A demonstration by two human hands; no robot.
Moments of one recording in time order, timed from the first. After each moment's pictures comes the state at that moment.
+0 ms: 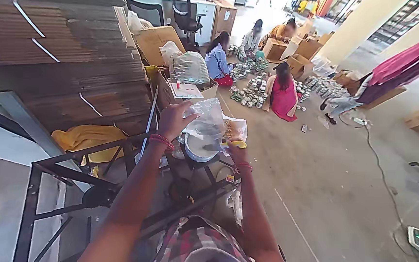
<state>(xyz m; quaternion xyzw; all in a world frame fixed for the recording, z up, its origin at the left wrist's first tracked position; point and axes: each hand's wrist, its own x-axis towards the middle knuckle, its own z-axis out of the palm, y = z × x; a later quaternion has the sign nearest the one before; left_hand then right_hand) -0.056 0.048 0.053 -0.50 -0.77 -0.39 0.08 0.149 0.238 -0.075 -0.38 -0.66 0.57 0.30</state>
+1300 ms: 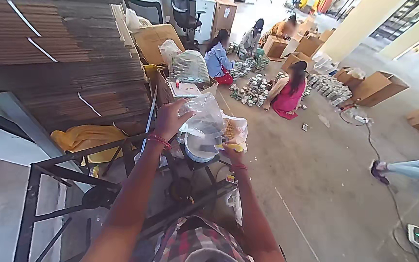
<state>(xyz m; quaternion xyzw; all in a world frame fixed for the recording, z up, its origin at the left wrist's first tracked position) -0.067 0.048 0.048 -0.48 -0.76 -0.43 0.09 0.145 0.226 -0.087 -0.38 -0.59 0.65 0.30</state>
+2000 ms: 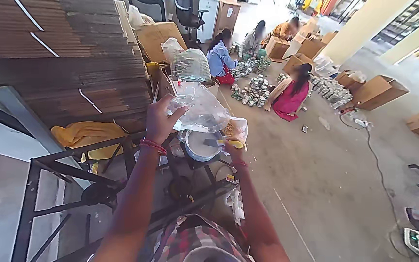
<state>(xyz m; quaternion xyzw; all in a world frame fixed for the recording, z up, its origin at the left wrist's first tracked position) -0.054 0.020 0.056 -0.41 -0.73 -0.52 0.15 0.139 0.237 -0.089 -0.33 -0.65 0.61 0.31</state>
